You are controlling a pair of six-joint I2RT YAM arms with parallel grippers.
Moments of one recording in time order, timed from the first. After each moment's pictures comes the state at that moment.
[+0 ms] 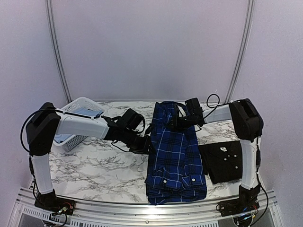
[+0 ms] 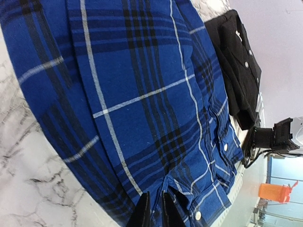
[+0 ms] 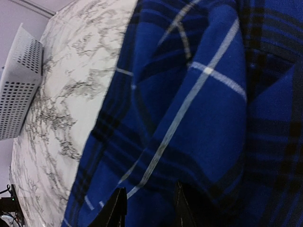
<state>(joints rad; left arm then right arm) -0.87 1.95 1.29 -0.22 0.47 -0.61 0.40 2.14 1.39 -0.03 -0.50 0.40</state>
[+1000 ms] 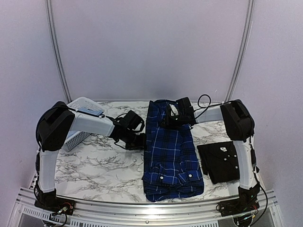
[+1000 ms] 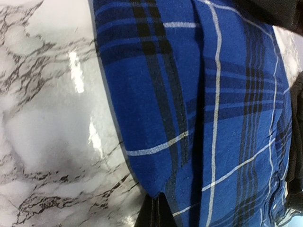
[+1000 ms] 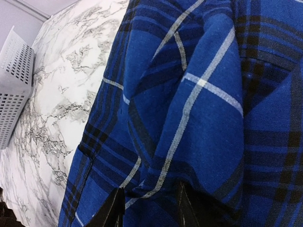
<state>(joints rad) -0.79 2.11 1.39 -0.24 0.20 -0.67 0.46 2.29 1.57 -0.02 -0.40 0.42</state>
